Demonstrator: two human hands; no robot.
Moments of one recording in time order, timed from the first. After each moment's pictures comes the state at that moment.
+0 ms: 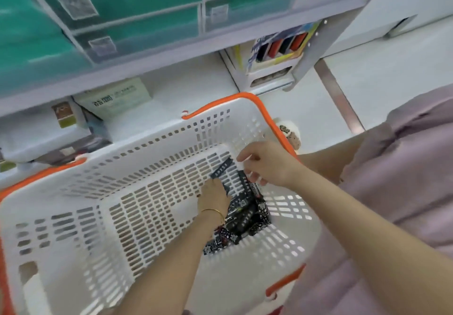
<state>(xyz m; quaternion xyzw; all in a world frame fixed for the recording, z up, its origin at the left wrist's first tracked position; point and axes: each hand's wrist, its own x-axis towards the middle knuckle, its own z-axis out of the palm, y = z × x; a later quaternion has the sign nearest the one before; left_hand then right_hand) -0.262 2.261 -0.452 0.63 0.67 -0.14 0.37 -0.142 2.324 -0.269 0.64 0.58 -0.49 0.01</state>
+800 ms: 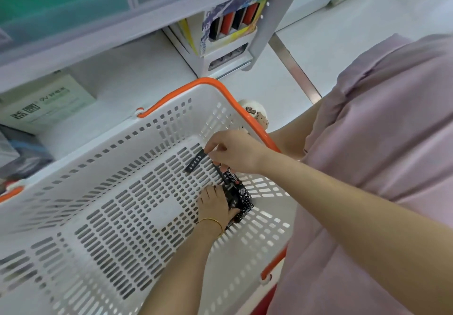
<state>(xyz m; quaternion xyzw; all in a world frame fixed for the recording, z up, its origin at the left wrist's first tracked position) -0.233 2.217 -0.470 0.76 0.54 -0.18 0.32 -0.150 2.324 -0.273 0.66 0.57 -0.49 0.01</state>
